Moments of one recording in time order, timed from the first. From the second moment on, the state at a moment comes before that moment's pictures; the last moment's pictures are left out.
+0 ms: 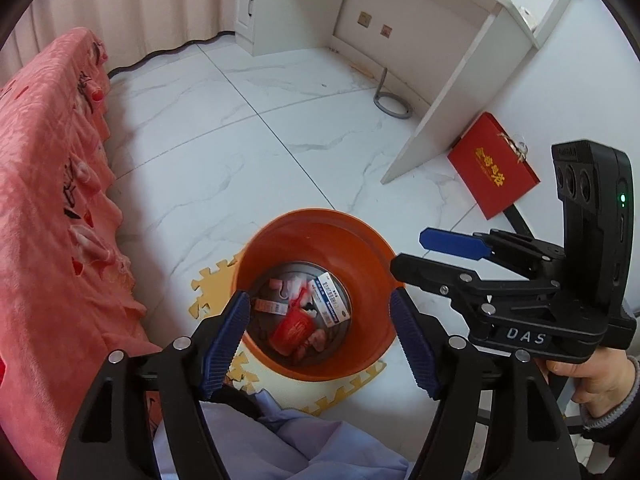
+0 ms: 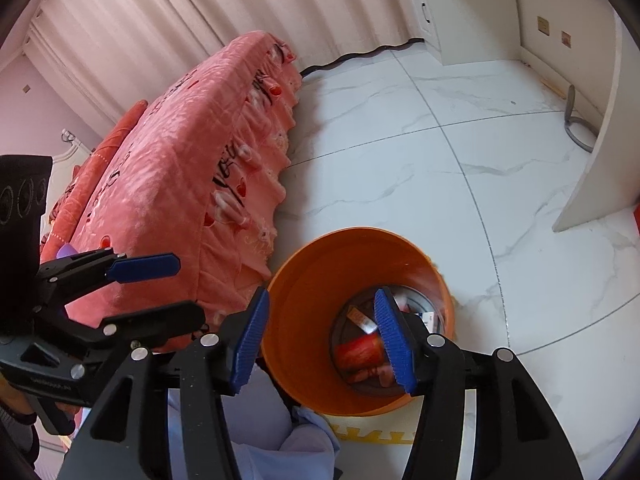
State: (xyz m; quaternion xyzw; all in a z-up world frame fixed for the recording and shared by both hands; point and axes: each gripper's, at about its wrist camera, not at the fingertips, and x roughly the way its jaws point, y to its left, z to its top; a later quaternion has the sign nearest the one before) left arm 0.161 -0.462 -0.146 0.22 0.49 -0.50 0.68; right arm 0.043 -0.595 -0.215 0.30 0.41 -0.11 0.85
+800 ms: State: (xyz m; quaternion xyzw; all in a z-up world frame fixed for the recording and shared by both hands) left arm 0.275 -0.246 -0.084 0.07 0.43 -0.32 0.84; right arm 0.187 -0.392 -0.115 0.20 0.38 0.09 0.90
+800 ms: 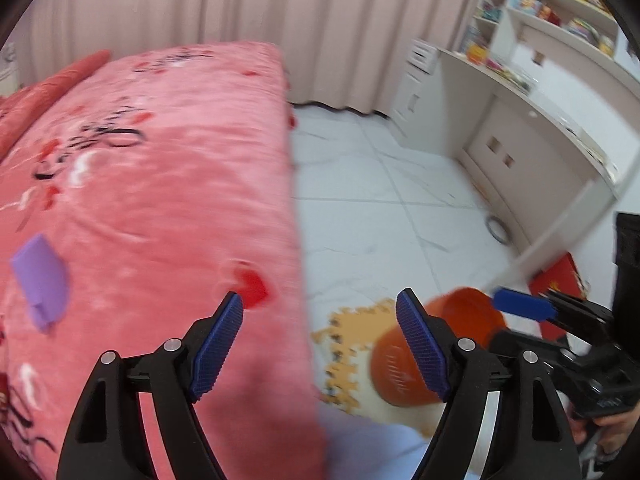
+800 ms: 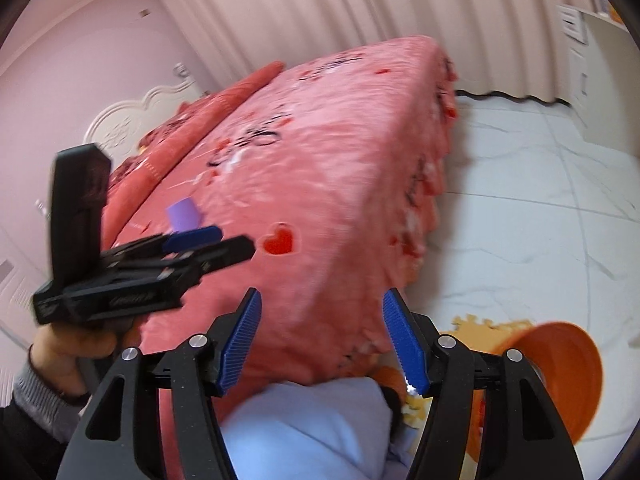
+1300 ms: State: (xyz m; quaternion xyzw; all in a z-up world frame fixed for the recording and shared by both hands) left arm 0.346 -0.199 -0.098 0.04 0.36 -0.34 0.87; right arm 0.234 -0.327 -0.109 0.14 0.42 0.10 0.89
